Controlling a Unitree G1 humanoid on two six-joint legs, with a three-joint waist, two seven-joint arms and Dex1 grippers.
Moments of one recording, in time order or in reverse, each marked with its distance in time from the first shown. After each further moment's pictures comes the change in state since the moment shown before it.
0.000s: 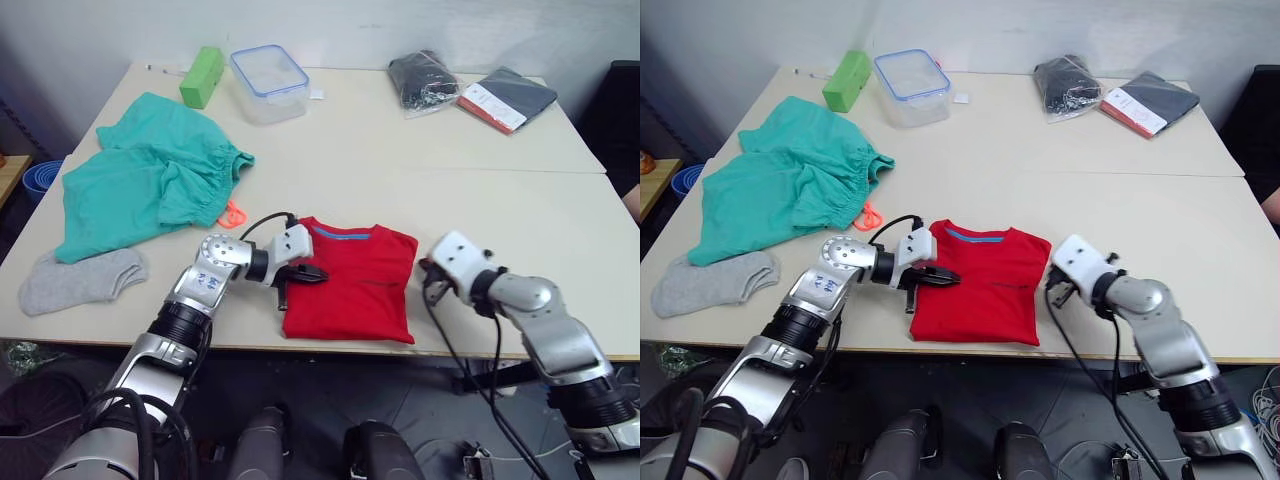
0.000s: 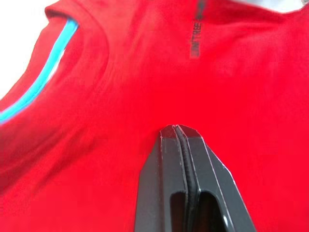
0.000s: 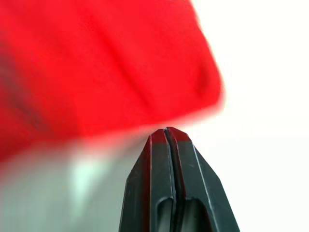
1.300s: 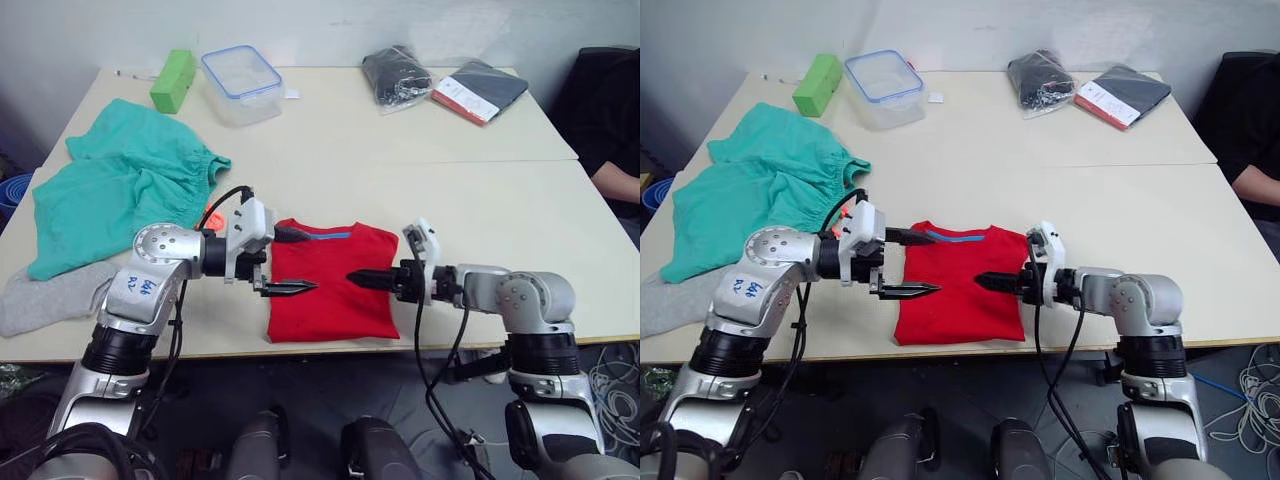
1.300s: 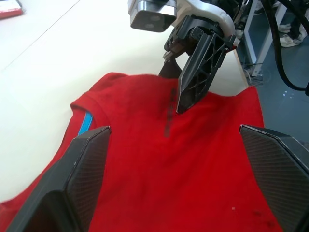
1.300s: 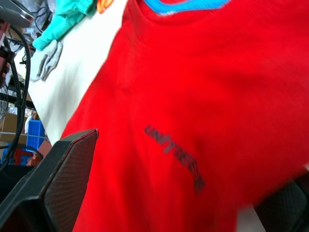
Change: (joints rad) left arm 0.161 0.173 0.177 -0.518 -0.248 0.271 0.003; right arm -0.294 0.292 -0.129 0.238 0.597 0.685 0.023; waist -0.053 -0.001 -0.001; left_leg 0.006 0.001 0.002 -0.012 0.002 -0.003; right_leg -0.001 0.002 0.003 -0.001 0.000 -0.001
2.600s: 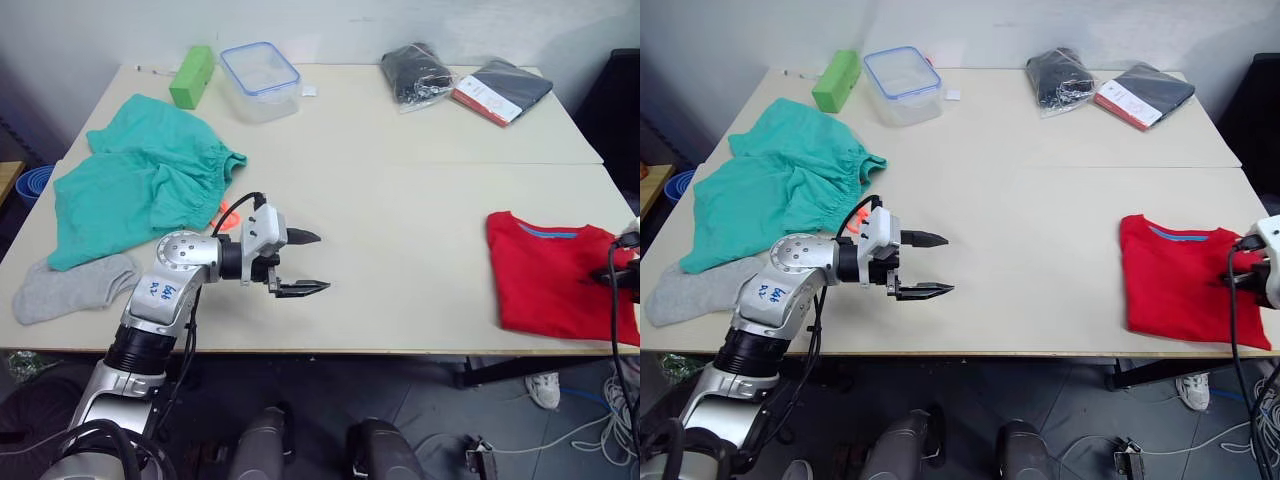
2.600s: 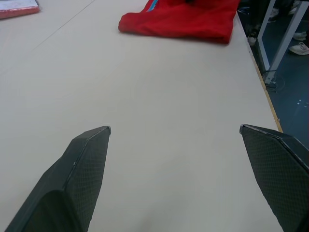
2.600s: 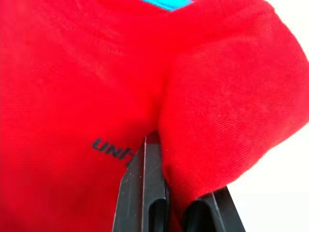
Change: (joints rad) left arm -0.019 -0.082 -0.049 0.102 0.022 -0.107 0.045; right arm -0.054 -0.763 0.044 0.819 -0.517 -0.794 0.229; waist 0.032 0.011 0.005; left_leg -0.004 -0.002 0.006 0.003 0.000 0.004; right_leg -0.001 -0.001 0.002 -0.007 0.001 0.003
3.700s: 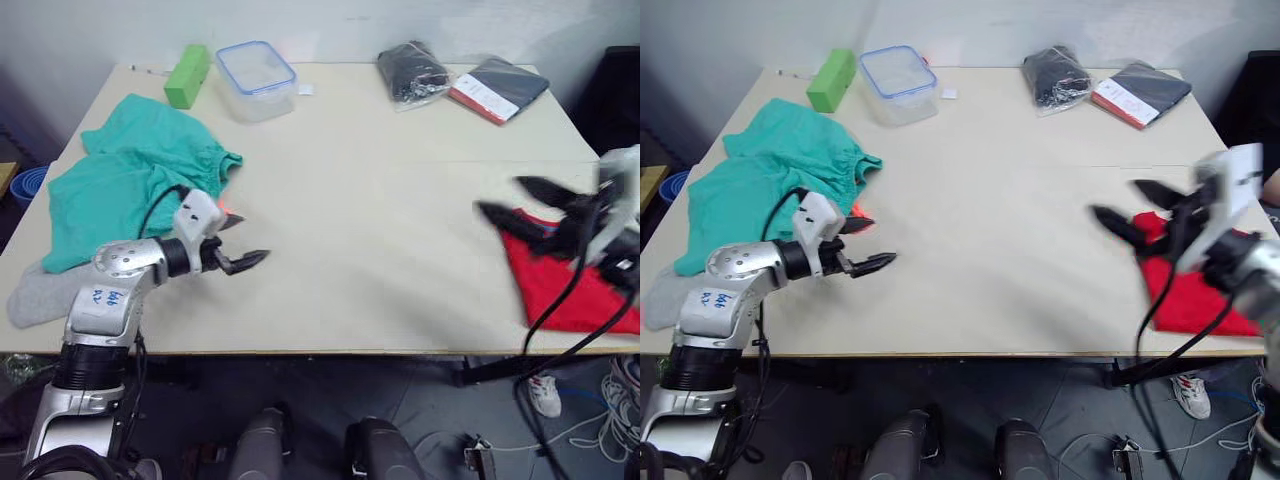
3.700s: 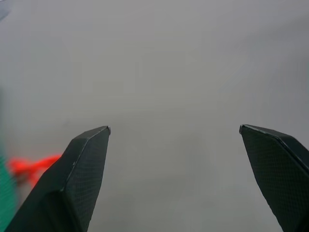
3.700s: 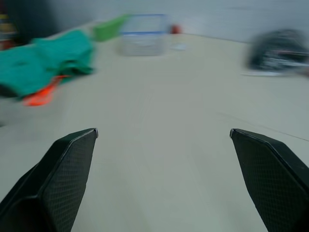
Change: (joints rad) left arm 0.120 0.159 0.209 0.022 0.081 0.143 0.332; right arm 0.354 0.340 -0.393 -1.391 0.781 0.435 -0.260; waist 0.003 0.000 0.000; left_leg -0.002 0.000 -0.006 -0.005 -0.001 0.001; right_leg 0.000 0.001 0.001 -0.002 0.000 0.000
